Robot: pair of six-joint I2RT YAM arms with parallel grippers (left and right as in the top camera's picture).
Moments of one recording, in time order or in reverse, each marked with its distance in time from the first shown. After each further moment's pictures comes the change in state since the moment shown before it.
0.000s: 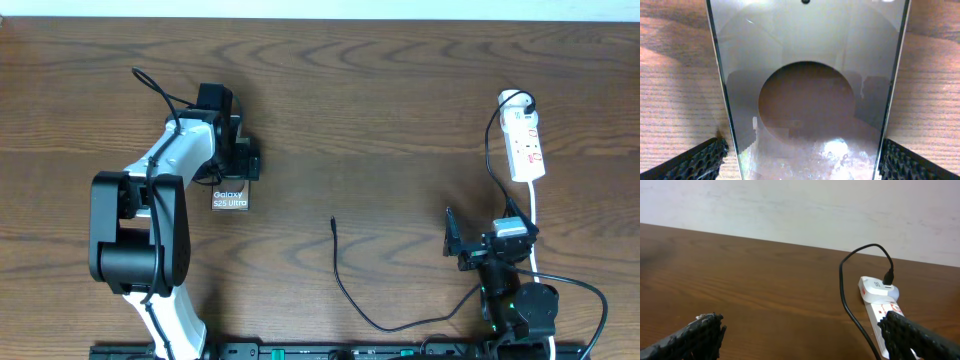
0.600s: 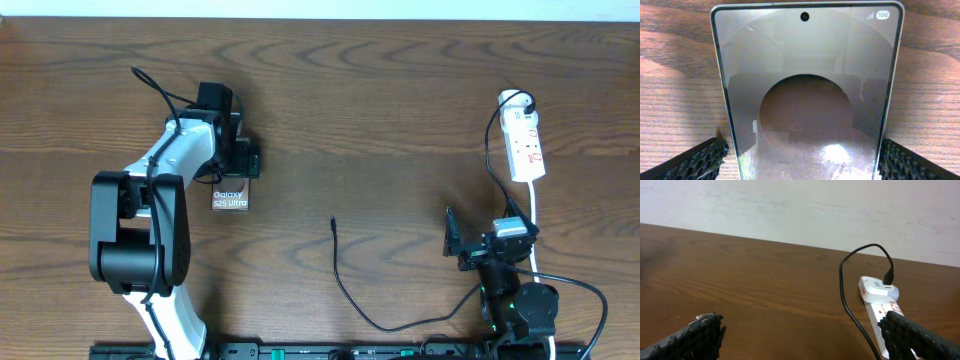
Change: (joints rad) left arm 0.000 0.000 0.000 0.020 -0.002 0.000; right arm 0.000 0.000 0.000 0.000 0.000 0.000
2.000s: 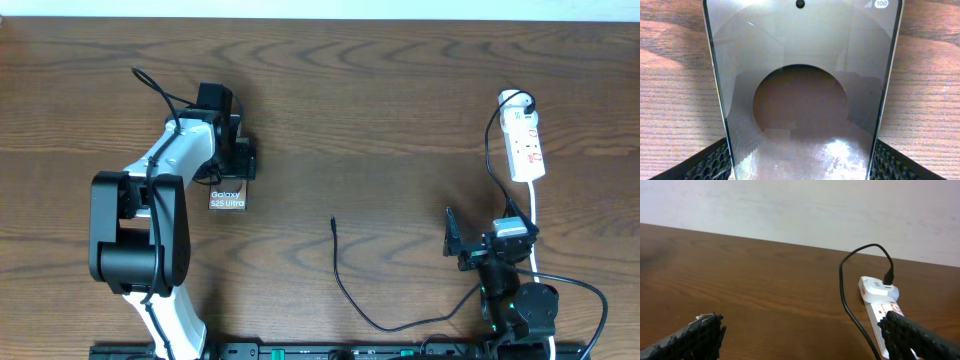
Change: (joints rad) left arm 0.000 0.000 0.000 -0.020 0.001 0.000; right arm 0.000 0.000 0.000 0.000 0.000 0.000
